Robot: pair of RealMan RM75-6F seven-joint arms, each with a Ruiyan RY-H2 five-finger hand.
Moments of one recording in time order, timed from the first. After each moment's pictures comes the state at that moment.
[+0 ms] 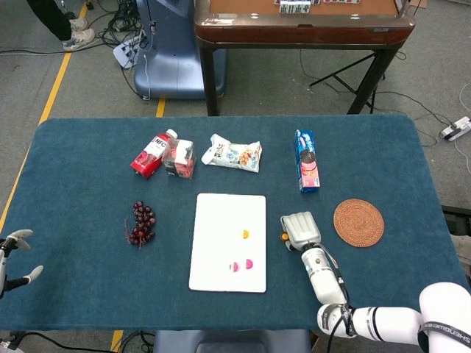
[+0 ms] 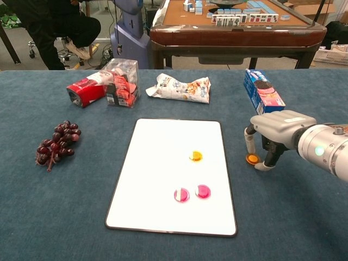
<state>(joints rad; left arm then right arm) -0.06 -1.06 -0.08 -1.64 1.41 1.49 -0.01 0.75 -1.66 0.10 -1.58 -0.65 1.12 -0.85</state>
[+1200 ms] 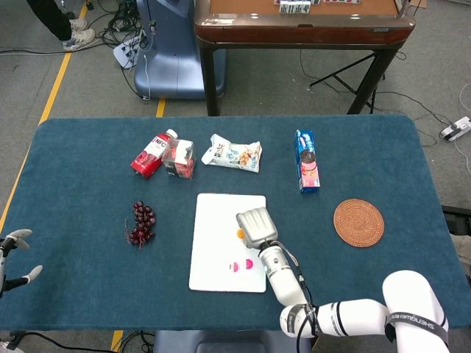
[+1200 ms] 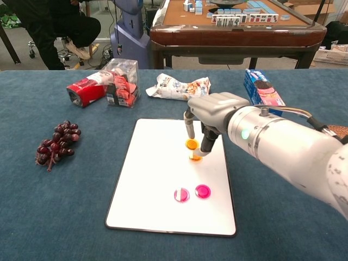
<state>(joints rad) -0.06 -1.06 -0.08 -1.64 1.42 1.49 -0.01 0.93 -1.82 0.23 -1.62 -0.60 1.19 -0.98</state>
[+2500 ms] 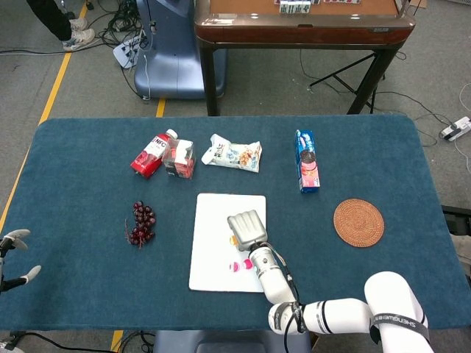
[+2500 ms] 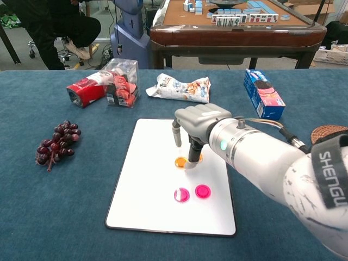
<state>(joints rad) -0.05 -1.05 -0.08 -1.64 1.41 1.49 -0.03 0.97 -1.91 0.23 -1.48 -0.58 1.14 -0.95</state>
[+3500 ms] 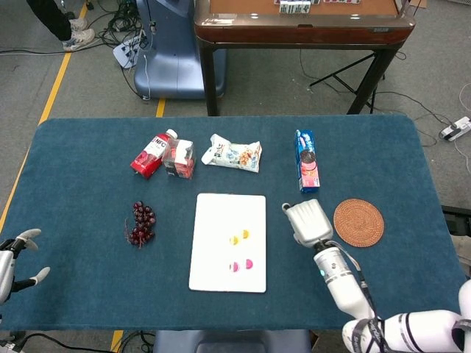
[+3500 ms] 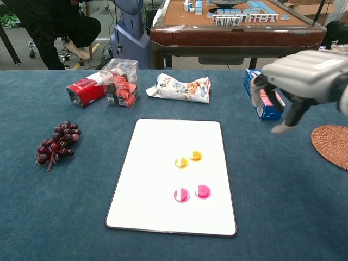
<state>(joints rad) -0.06 -1.08 -0.06 -1.61 1.48 1.51 0.00 0.77 -1.38 0.00 -1.91 -0.89 1.33 -0.93</state>
